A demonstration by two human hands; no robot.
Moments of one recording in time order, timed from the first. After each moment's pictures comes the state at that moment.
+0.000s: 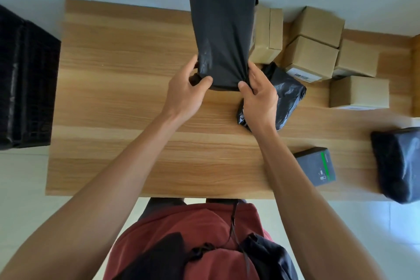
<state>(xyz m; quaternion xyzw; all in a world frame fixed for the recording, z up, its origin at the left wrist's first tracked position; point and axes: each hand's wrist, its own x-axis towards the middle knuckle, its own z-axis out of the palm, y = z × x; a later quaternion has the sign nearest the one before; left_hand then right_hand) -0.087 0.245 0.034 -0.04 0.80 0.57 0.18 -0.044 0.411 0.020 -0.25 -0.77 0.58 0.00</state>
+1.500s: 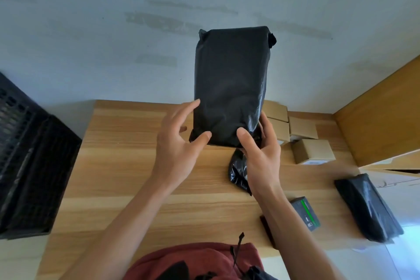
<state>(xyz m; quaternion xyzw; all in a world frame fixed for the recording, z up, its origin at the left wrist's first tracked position) -0.045 0.186 0.166 0.11 0.78 0.61 -0.05 0.008 0.350 0.179 -0.16 -0.68 0.69 0.17</state>
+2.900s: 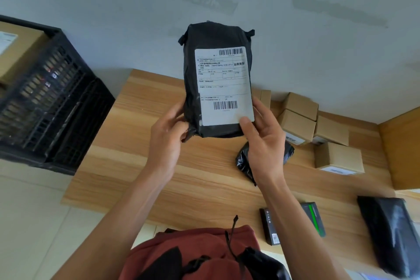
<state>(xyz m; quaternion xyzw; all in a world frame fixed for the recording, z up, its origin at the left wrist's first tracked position) 0.018 0.198 0.156 -0.07 0.64 0.77 0.01 0.026 0.383 0.172 -0.06 -0.68 0.73 0.07</state>
